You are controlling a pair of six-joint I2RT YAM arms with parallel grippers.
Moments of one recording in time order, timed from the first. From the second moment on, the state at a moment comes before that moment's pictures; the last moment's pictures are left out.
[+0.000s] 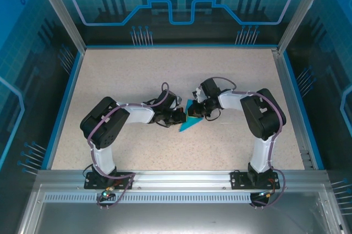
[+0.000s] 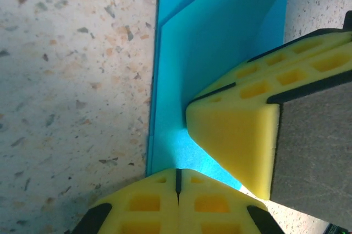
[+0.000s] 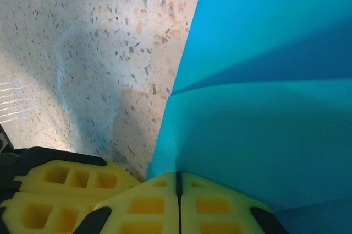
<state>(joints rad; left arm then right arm) -0.62 1.86 0.91 0.01 0.41 -0.79 0.45 1.92 1.04 -0.28 -0.61 0.50</state>
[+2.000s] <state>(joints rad) -0.61 1.90 0.99 -0.08 0.42 -0.77 0.30 1.86 1.13 -0.30 -0.57 0.46</state>
